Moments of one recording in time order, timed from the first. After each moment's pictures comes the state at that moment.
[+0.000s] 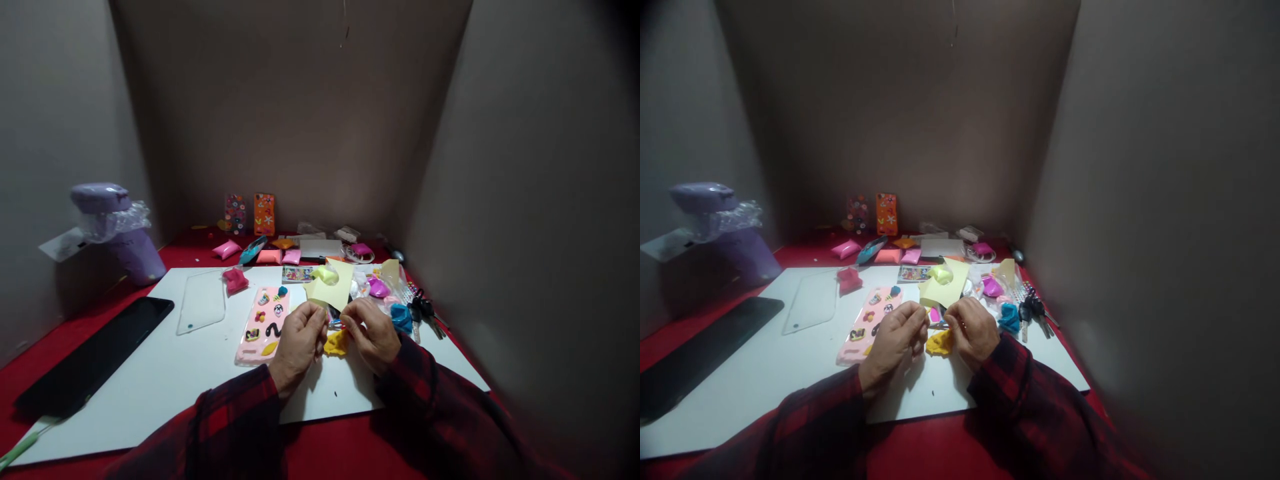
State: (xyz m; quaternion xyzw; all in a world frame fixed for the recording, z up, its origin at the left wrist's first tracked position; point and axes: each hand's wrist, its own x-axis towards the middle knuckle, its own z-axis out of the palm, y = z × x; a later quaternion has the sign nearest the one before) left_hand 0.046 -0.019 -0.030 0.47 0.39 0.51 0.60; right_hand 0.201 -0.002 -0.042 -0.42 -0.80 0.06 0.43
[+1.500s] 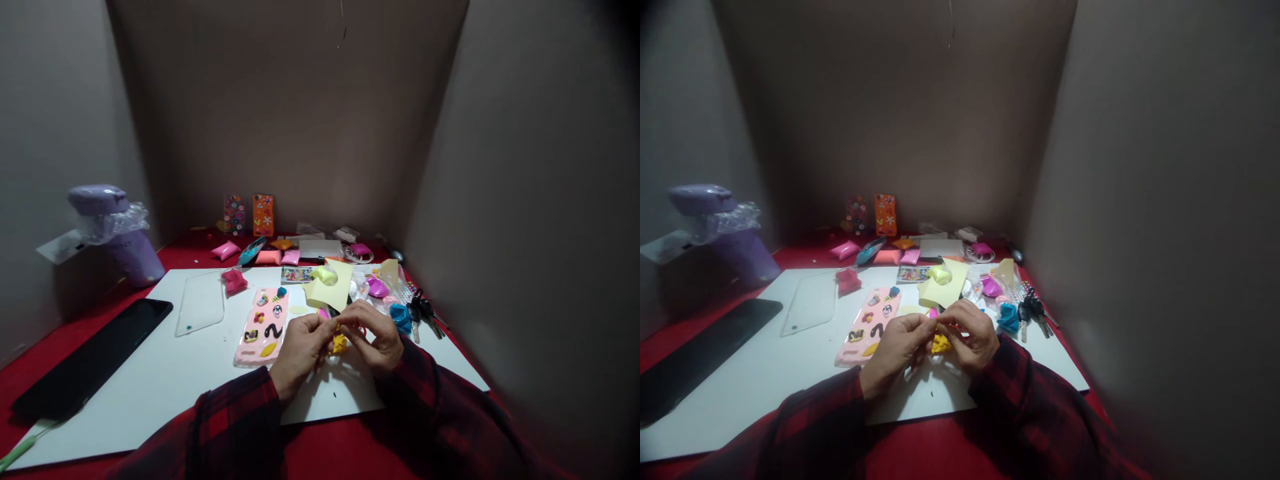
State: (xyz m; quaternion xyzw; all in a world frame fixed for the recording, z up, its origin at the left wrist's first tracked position) left_hand 0.045 -0.020 -0.029 0.52 0.41 0.45 0.60; right_hand 0.197 -0.011 -0.029 -0.29 -0.80 0.14 0.50
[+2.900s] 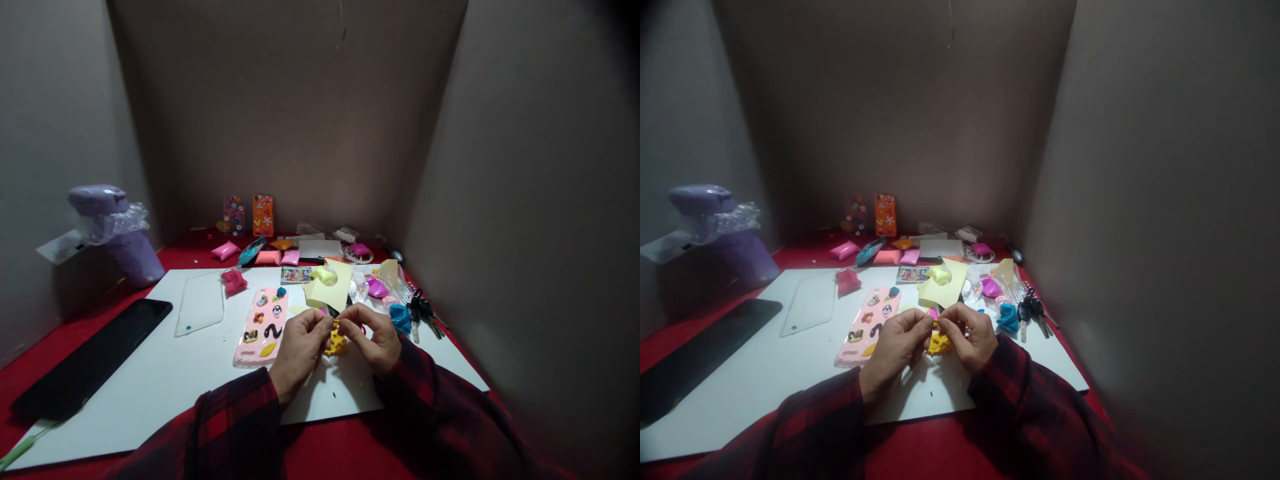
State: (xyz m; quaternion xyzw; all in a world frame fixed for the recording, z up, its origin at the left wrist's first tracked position) left_hand 0.045 -0.023 -0.025 0.54 0.43 0.47 0.55; right_hand 0.196 -0.015 -0.028 -0.39 -0.75 0.25 0.46
